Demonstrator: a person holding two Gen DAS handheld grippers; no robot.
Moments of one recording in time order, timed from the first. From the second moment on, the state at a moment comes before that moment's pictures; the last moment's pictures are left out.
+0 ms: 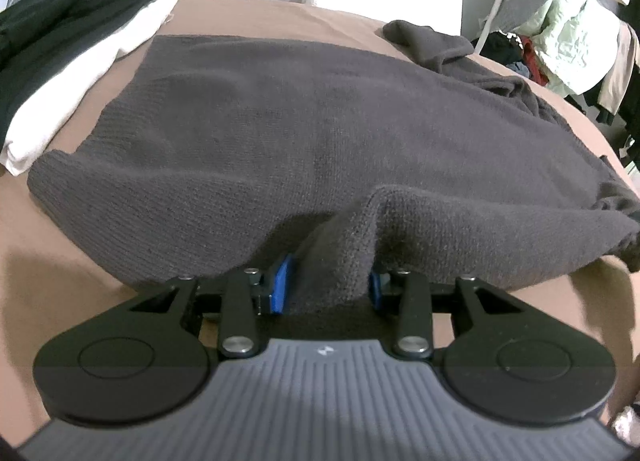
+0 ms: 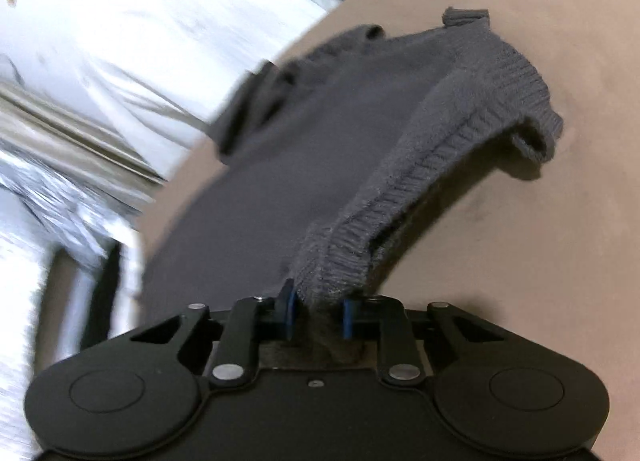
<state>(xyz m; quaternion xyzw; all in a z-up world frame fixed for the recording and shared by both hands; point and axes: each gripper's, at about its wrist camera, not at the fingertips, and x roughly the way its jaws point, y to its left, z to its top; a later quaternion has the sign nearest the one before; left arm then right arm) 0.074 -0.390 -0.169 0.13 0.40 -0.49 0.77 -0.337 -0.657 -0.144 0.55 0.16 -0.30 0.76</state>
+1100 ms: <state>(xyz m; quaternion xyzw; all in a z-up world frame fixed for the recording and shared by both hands) 0.048 -0.392 -0.143 0.15 0.38 -0.55 0.72 -0.376 -0.651 -0.119 0.51 0.07 -0.45 0.73</state>
